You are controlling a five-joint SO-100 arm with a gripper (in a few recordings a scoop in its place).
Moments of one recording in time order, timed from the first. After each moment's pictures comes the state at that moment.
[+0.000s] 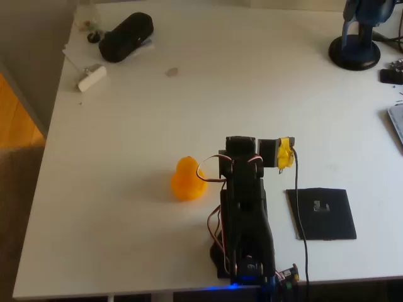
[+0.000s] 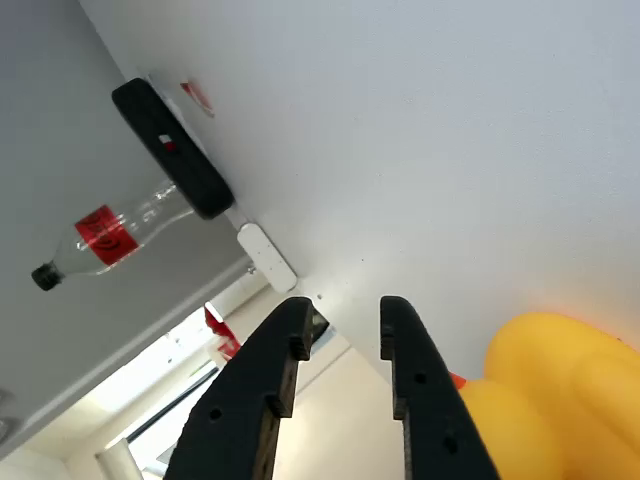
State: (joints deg) arm 4.7 185.5 168.0 55.8 -5.4
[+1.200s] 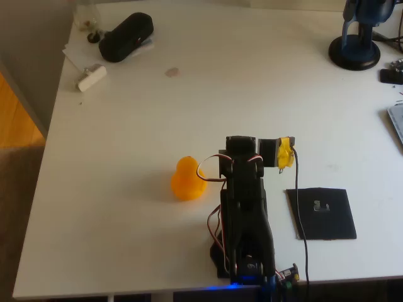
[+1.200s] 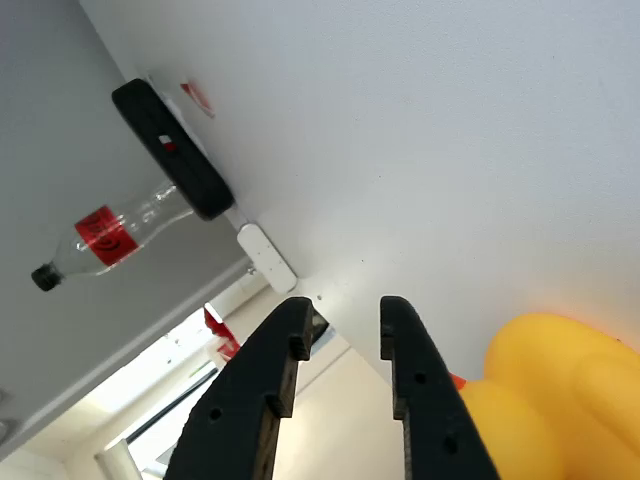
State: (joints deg) arm 4.8 185.5 168.0 55.8 -5.5
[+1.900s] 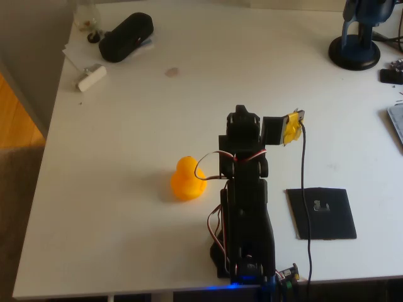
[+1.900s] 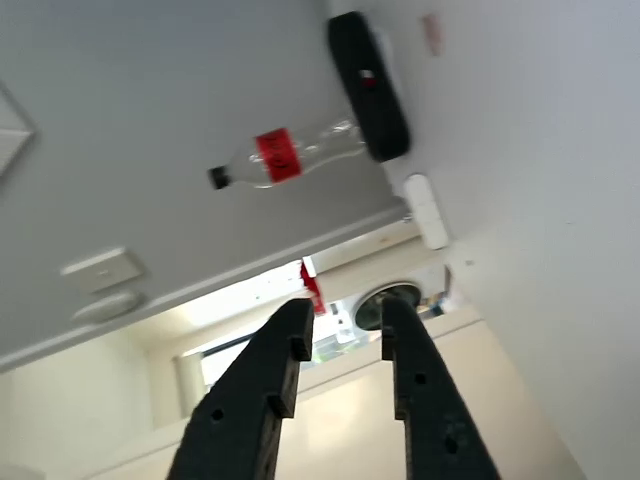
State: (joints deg) arm 4.8 185.4 146.5 55.8 -5.5
